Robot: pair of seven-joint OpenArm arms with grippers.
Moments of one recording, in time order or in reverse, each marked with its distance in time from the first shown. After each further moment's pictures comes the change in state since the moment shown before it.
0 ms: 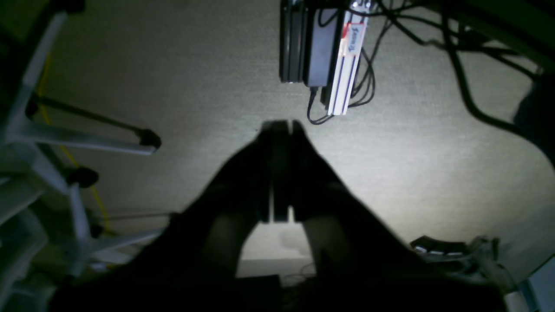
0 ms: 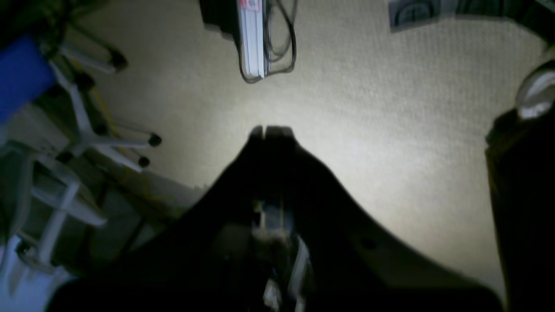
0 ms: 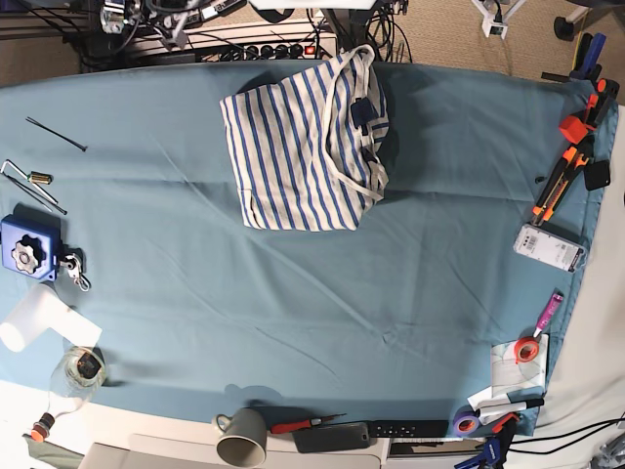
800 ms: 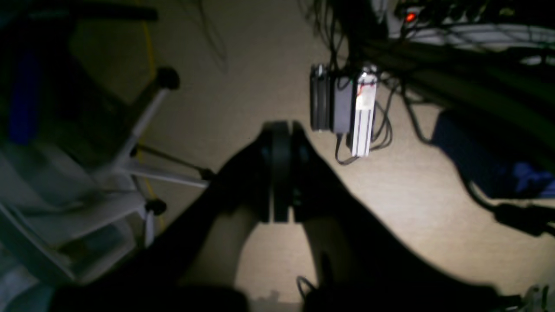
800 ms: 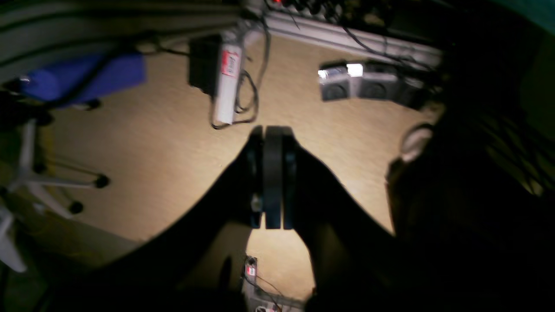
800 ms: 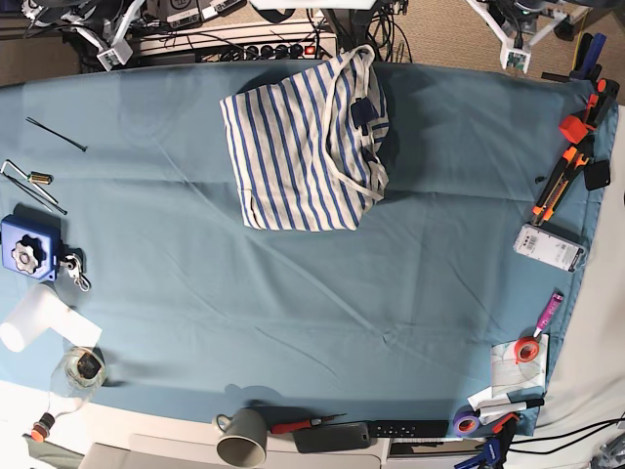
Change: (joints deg) left arm 14.5 -0.1 0.0 47.8 -0.1 7.0 19.2; right arm -27.6 0.1 24.0 60.6 19.2 -1.0 -22.9
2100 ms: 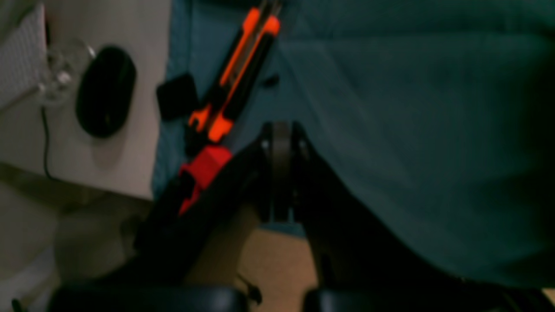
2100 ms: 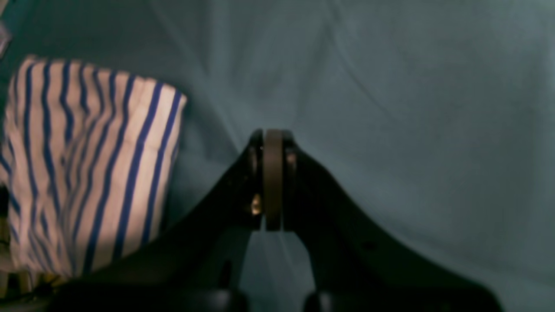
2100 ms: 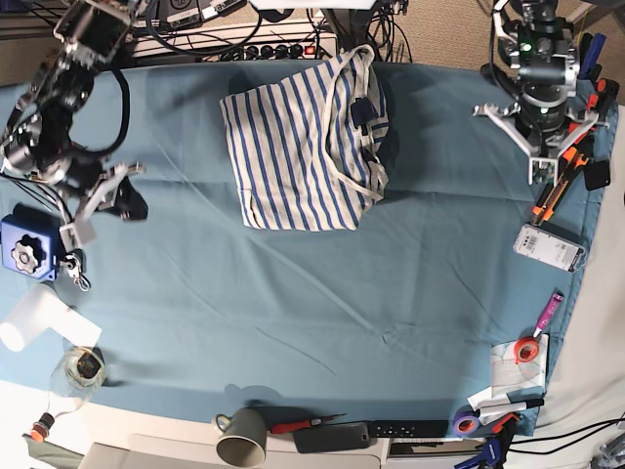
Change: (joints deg) left arm -24.4 -0.3 1.8 9.1 15.1 6.3 5.4; right arm 47.9 0.0 -0.2 -10.9 9.9 1.3 -7.1
